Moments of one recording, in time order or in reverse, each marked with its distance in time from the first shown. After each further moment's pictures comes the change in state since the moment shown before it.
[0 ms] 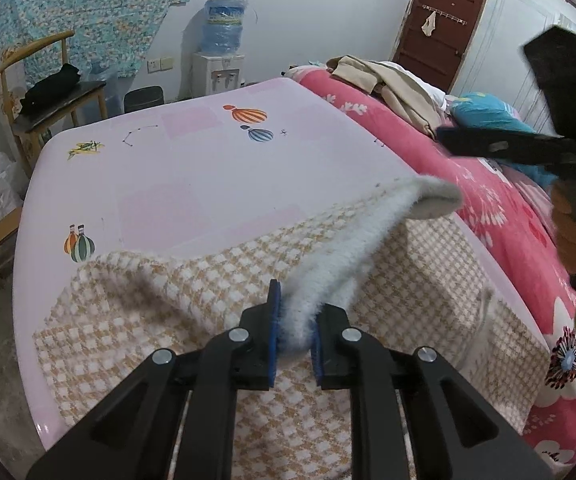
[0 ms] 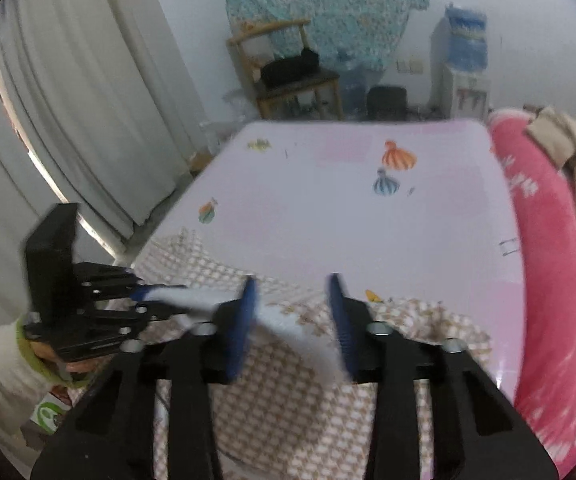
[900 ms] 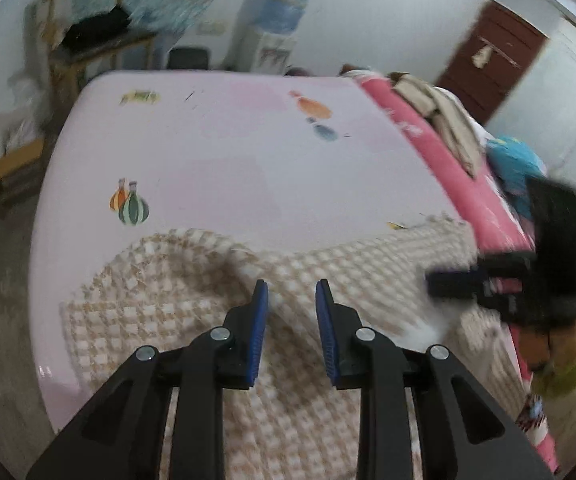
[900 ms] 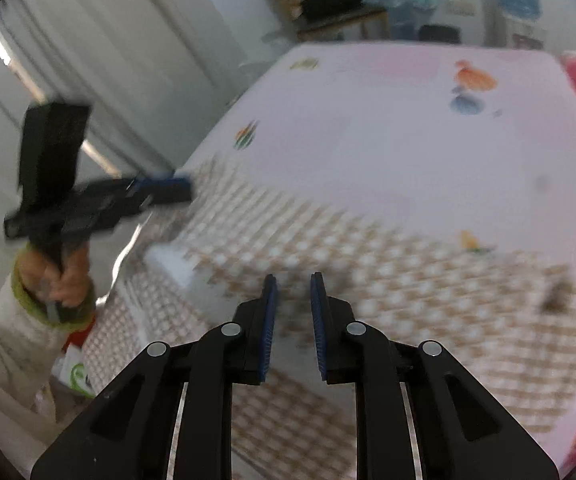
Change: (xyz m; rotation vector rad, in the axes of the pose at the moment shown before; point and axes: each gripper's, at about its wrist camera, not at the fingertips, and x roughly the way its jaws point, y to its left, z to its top) left arm 0.001 0.077 0.011 -0.272 0.064 0.014; right arm 0.076 0.026 -0.038 -0.038 0.214 0.205
